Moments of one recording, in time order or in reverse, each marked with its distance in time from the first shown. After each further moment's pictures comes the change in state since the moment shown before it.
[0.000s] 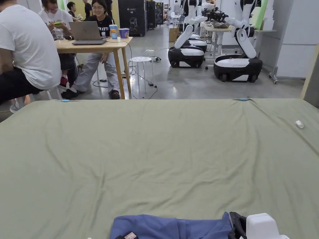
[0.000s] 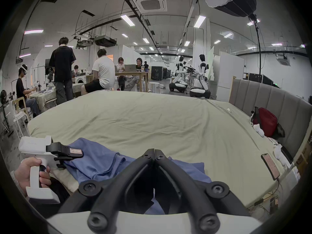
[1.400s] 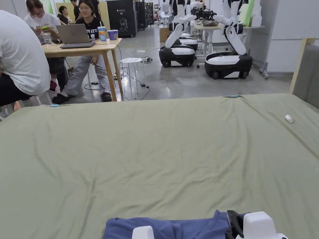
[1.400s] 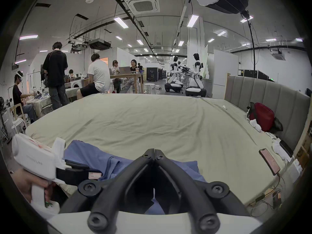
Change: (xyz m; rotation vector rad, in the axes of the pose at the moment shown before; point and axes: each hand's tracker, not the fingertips) left arm 0.096 -0.092 -0.066 -0.333 0.165 -0.761; right arm 0.018 -0.007 0.001 0.011 -0.028 -0.049
